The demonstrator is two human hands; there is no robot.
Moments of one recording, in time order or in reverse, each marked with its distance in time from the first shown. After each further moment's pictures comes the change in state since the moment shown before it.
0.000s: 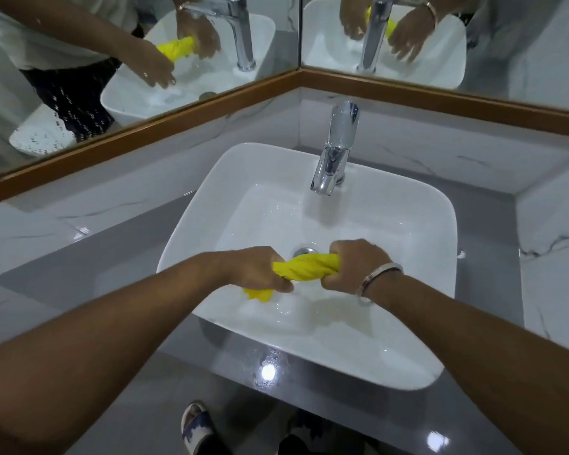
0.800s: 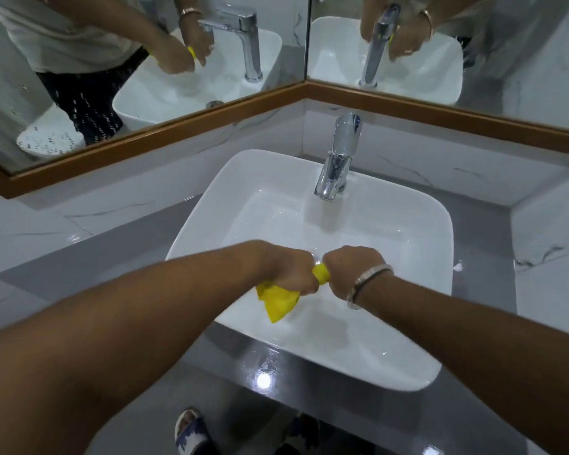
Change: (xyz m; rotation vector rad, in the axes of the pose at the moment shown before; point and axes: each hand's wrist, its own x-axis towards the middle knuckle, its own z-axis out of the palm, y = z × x) left_hand 0.021 0.047 0.007 0.234 -0.051 0.015; right_hand -0.009 -0.023 -0.018 -0.342 -0.083 -0.088
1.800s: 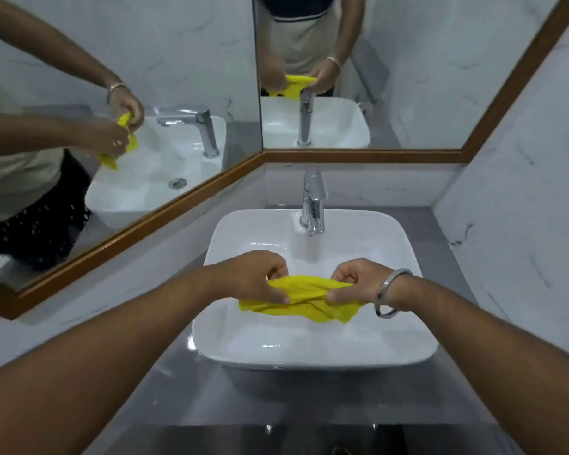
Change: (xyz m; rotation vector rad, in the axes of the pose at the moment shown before) left_hand -0.094 -0.073 -0.070 0.117 0.287 0.451; right_hand -0.068 -0.035 -0.059 1.085 -0.003 0.237
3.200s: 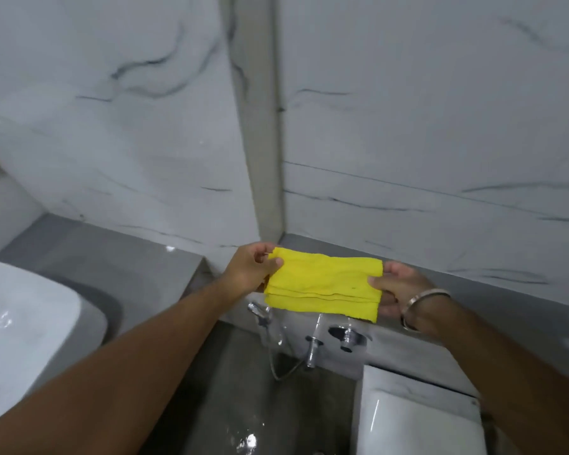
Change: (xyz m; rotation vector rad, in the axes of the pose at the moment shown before) left_hand -0.014 0.434 0.390 -0.496 -0.627 0.332; right_hand -0.574 0.259 0.255 1.411 1.542 0.514
